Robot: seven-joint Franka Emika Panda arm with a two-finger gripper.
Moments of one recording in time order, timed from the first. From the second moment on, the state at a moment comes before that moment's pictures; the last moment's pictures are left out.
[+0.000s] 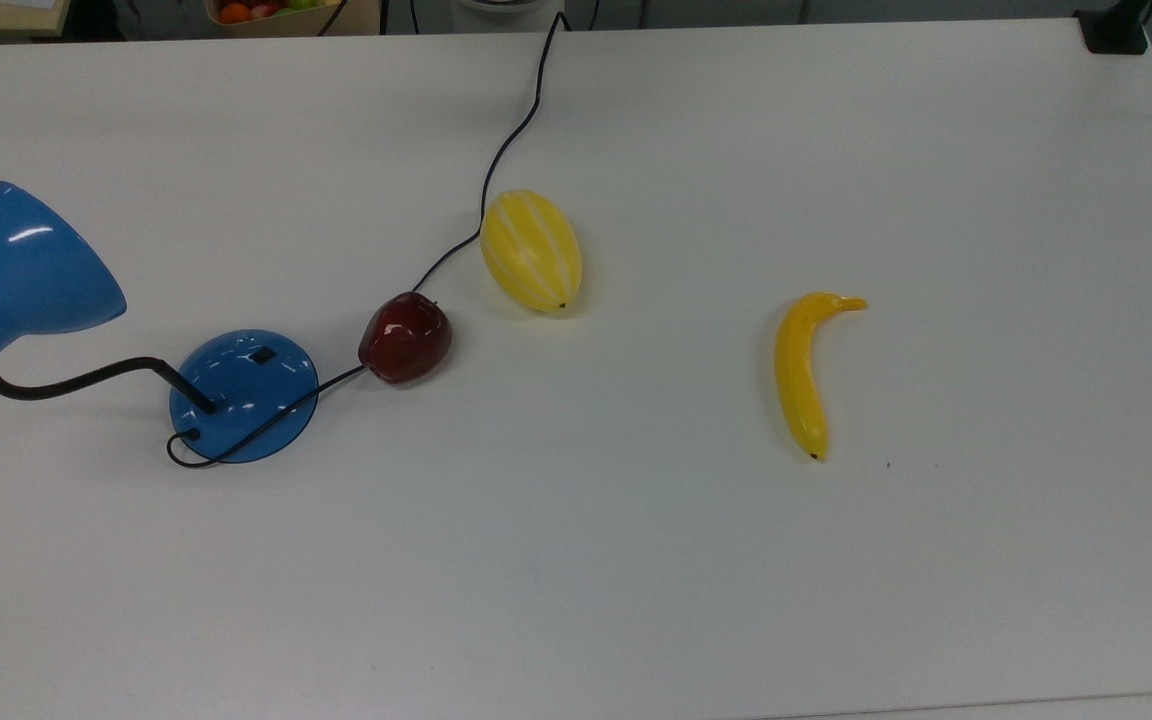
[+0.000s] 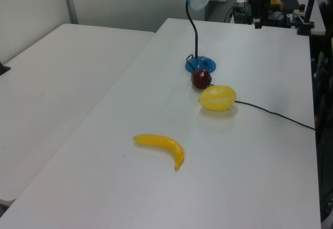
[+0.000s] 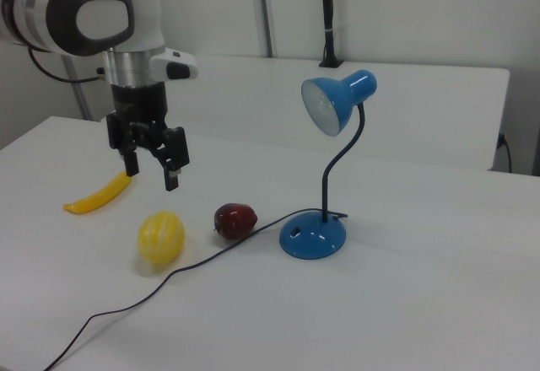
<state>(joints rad) -0.23 -0.08 0.13 -1.76 0.00 1.53 -0.05</state>
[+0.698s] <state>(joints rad) -0.28 -0.03 0.13 -1.76 0.03 1.71 0.03</state>
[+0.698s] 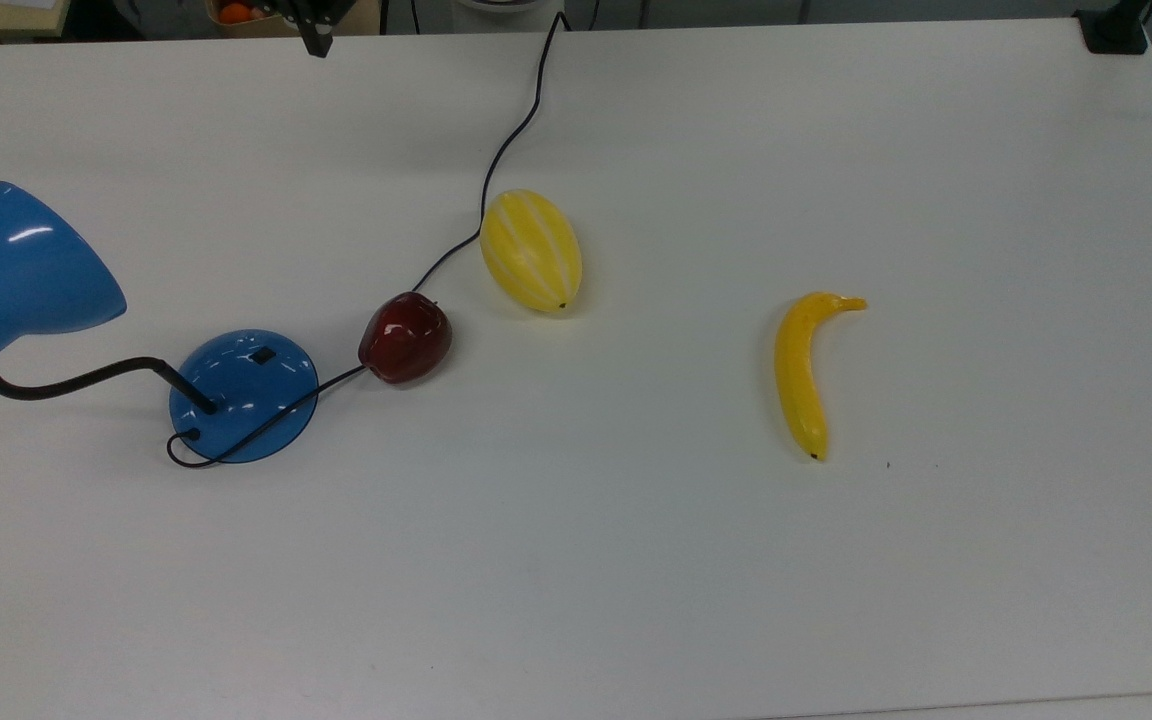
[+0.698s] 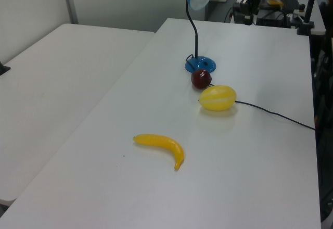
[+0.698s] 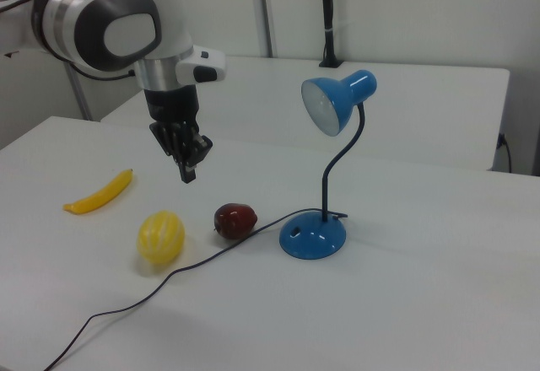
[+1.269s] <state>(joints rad) -0.28 0.03 0.13 -1.76 0.03 1.80 0.10</state>
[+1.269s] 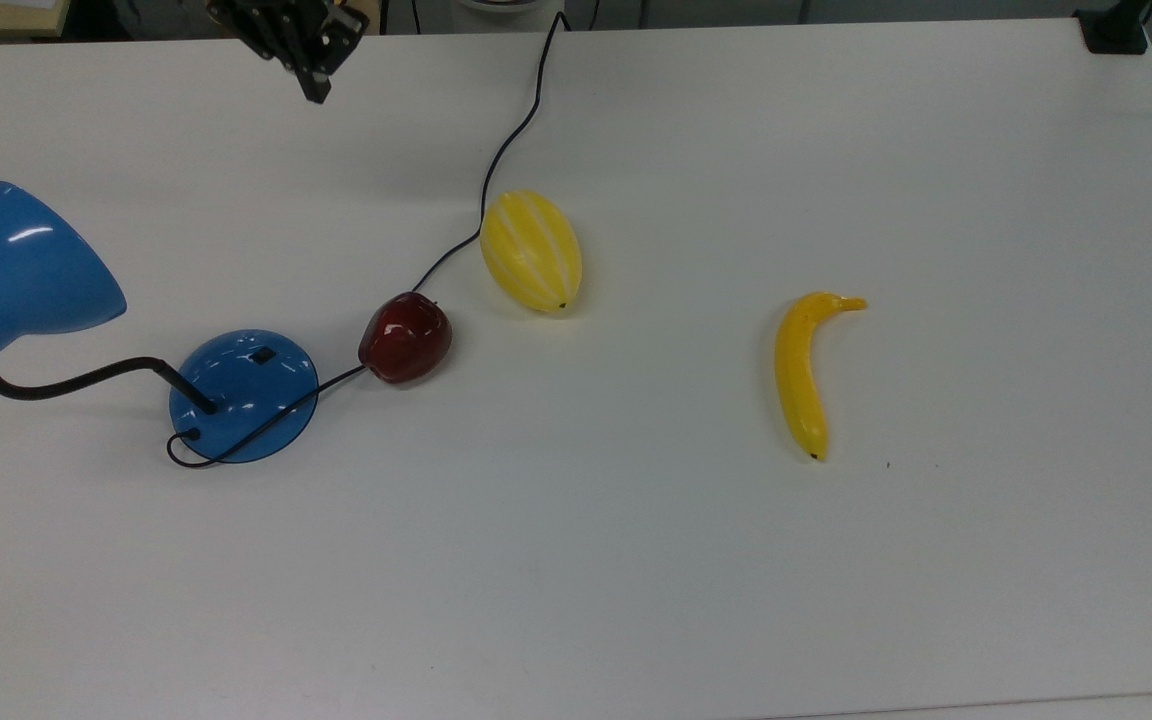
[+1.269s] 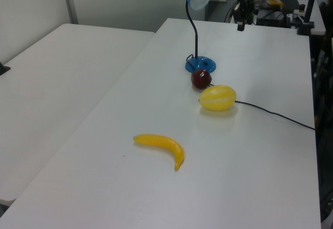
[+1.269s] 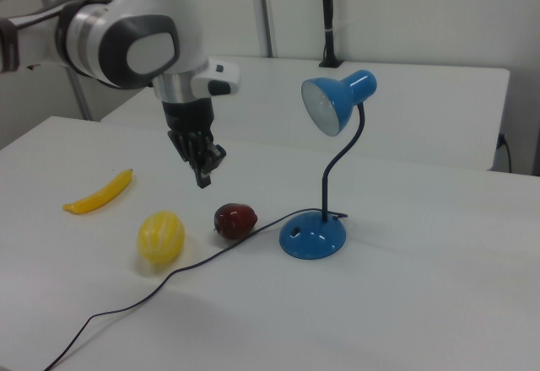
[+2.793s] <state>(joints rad) -0.34 0.36 0.12 -1.76 -0.11 2.39 0.46</state>
